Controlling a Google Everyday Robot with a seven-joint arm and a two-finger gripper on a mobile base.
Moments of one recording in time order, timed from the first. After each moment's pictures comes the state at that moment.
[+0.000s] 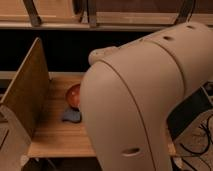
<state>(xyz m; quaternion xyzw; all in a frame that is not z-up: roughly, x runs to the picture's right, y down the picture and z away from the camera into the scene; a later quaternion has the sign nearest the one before) -0.018 0.048 0.761 -0.30 0.16 0.53 0.77</state>
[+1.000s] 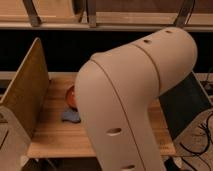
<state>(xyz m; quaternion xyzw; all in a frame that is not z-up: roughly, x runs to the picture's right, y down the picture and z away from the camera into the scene) -0.021 0.067 0.794 -0.33 0.17 0.54 0.75</state>
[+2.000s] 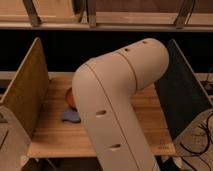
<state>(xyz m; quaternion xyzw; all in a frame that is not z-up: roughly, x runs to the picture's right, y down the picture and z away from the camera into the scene) -0.055 0.096 0.832 -0.40 0.17 0.50 0.75</state>
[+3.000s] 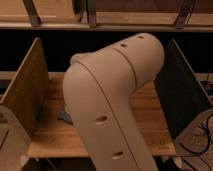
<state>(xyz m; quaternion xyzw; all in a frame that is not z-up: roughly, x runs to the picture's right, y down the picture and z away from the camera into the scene) -0.132 0.073 0.787 -0.40 0.10 0.40 0.82</state>
